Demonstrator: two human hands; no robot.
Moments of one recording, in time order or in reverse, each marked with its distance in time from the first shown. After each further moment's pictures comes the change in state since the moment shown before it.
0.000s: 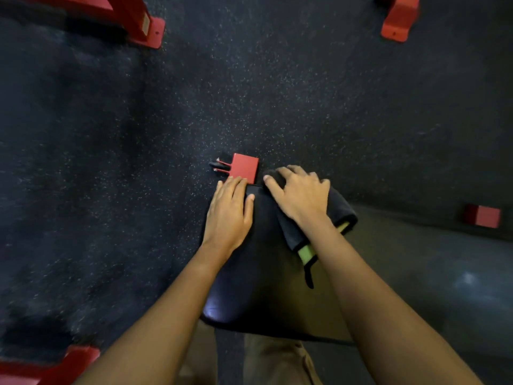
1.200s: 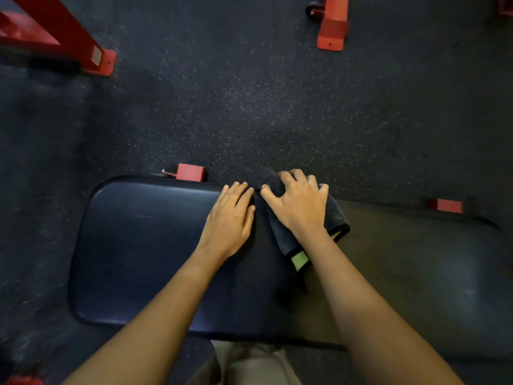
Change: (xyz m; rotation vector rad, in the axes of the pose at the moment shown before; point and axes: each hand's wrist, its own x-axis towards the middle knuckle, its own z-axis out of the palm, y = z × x) left_hand -0.017 0.182 0.121 0.133 -0.031 0.242; right_hand -0.038 0.229 -0.002 0.088 0.291 -0.007
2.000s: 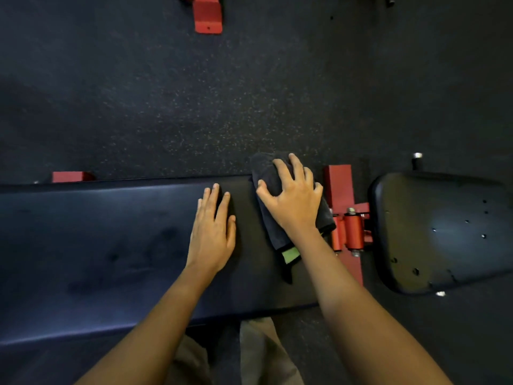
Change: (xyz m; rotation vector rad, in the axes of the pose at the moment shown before) left_hand 0.014 0.301 0.161 -0.068 0.057 0.016; right_hand -0.058 0.352 -0.052 0.148 0.204 0.174
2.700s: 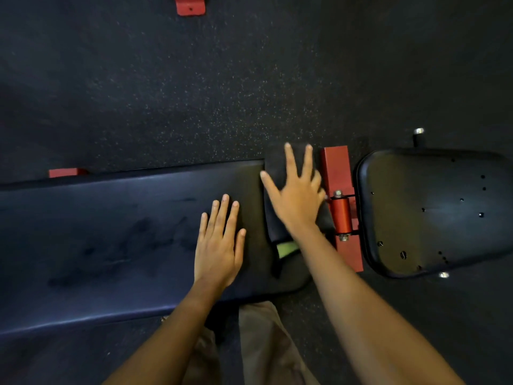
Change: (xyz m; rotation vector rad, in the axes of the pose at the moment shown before) left_hand -0.037 0.043 0.044 0.184 -0.040 0.063; right_hand -0.014 0.047 -0.015 0.065 -0.186 0.222
